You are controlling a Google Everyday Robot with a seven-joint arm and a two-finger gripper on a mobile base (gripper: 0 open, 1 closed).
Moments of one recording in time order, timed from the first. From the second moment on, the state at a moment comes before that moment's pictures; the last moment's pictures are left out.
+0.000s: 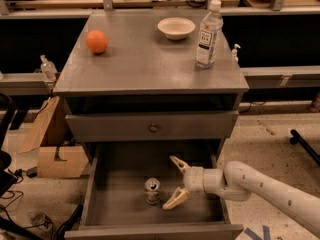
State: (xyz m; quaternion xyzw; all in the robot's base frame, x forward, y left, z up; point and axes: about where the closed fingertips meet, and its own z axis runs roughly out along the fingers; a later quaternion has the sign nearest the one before) arm 0.521 -0.036 0.477 -0.54 0.62 0.33 0.46
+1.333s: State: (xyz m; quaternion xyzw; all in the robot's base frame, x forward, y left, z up) arm 0.514 0.047 0.407 -0.57 0.59 0.39 0.41
